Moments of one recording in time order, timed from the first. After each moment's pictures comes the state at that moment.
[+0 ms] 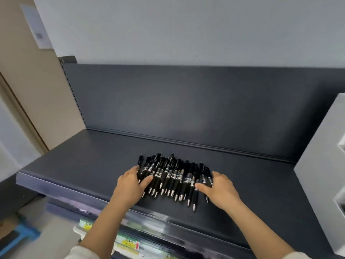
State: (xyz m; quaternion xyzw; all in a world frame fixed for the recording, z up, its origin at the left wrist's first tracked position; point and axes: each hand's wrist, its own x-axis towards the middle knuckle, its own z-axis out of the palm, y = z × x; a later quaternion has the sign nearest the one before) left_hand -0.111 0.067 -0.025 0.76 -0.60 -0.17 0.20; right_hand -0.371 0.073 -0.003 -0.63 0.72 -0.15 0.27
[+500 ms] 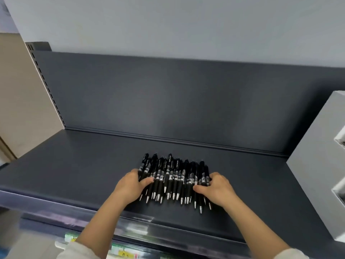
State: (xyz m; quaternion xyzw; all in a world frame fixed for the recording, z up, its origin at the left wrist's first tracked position) left_hand -0.094 0.030 -0.025 0.71 -0.62 -0.29 0.15; right_hand -0.341 0.061 -0.013 -0.55 0.77 -0.15 0.29
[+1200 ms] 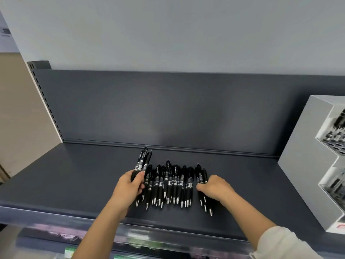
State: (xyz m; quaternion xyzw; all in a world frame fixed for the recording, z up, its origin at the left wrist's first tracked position) left_hand -0.093 0.052 -0.004 0.59 -0.50 -0.46 0.44; right_hand -0.338 0.054 0.002 -0.53 0.79 -0.09 0.29
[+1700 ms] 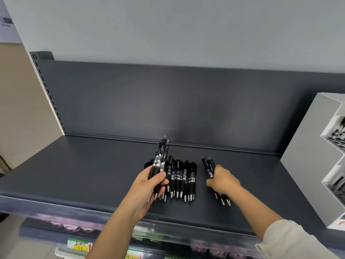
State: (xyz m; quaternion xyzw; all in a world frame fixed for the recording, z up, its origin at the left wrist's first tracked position) left_hand -0.120 0.082 0.011 0.46 -0.42 -0.64 0.45; right_hand -0.342 0.052 0.006 -0.55 0.81 -0.07 0.21
